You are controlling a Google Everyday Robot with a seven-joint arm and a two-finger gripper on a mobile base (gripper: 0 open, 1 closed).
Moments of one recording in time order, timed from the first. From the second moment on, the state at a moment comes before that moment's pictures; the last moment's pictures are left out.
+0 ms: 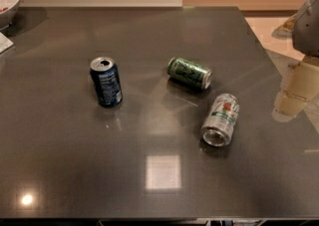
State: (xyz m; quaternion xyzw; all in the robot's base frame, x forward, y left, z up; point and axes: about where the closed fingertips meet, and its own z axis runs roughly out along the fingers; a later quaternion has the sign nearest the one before) arm 0.438 -0.217 0.976 -0.60 0.78 -0.03 0.16
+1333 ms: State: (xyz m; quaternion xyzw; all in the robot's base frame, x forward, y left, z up) arm 0.473 -0.208 0.955 -0.51 0.85 -0.06 0.11
